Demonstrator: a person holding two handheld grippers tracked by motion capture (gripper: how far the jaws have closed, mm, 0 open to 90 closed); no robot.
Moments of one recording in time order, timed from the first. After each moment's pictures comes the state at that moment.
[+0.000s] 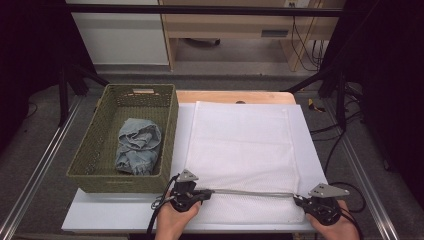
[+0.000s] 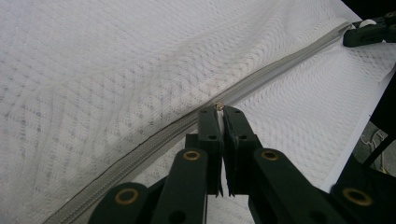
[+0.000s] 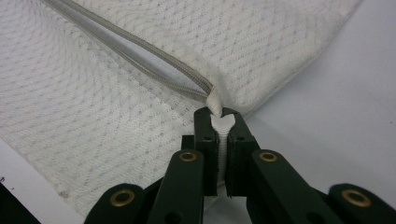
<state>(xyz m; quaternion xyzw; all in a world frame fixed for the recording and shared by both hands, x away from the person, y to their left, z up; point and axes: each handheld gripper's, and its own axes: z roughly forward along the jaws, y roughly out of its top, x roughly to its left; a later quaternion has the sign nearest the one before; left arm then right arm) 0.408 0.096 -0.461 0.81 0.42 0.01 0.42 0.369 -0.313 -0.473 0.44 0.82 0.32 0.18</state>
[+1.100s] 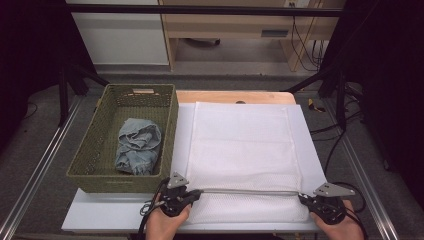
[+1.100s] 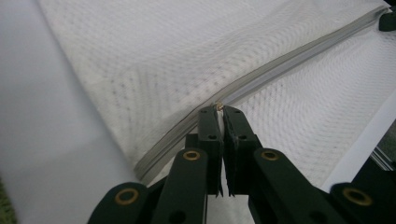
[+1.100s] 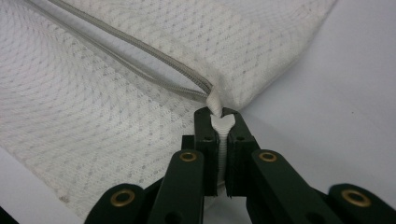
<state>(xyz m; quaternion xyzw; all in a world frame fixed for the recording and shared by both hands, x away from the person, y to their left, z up) 0.394 0.120 -0.453 0.80 0.43 0.07 0.40 0.369 -0.323 -0.471 0.46 0.81 0.31 0.19</state>
